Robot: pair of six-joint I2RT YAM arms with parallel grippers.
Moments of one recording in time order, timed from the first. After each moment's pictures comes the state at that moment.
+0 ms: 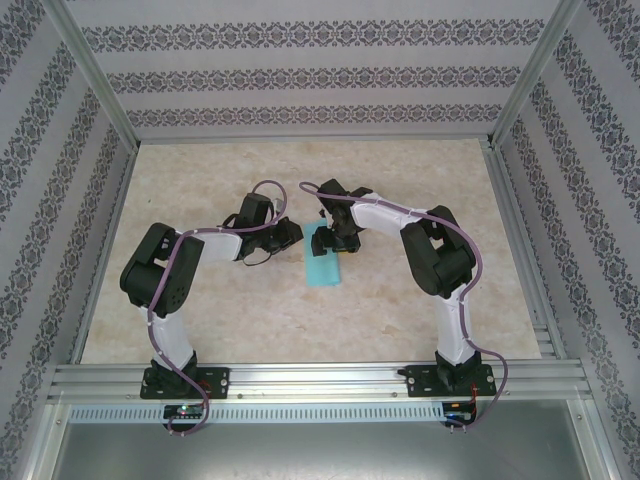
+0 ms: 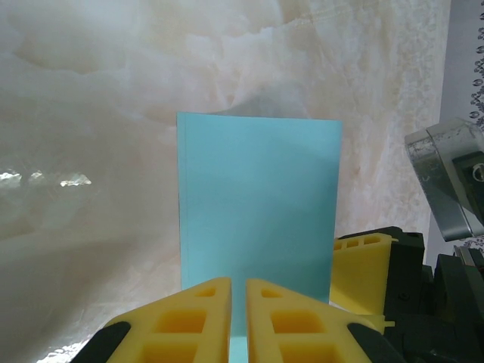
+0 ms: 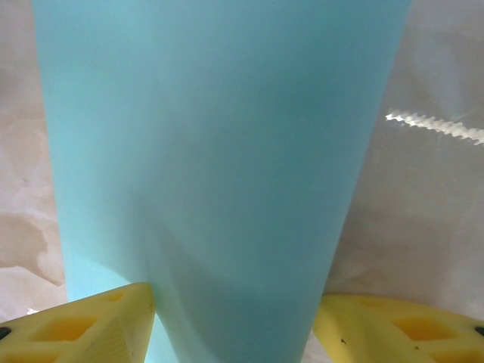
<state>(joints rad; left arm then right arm) -0.41 1.86 0.92 0.18 0.52 -0.87 0.59 2.12 1.49 -0.78 -0.19 0.38</state>
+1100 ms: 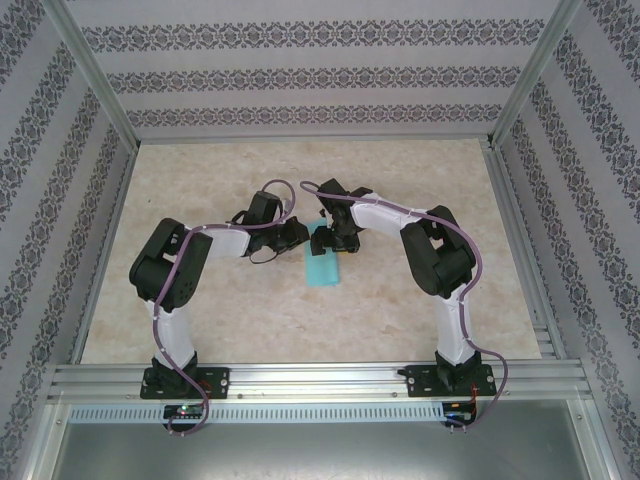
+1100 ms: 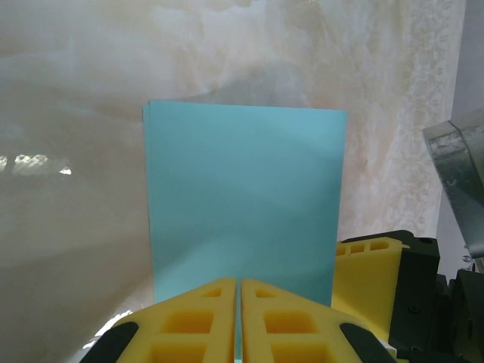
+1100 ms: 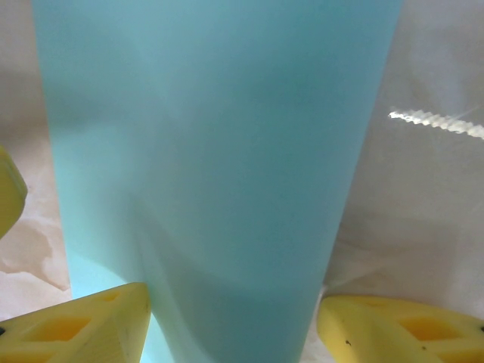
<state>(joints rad) -0.44 1.92 1.00 0.12 0.52 -0.86 0.59 2.13 1.49 -0.78 -0.19 0.40</state>
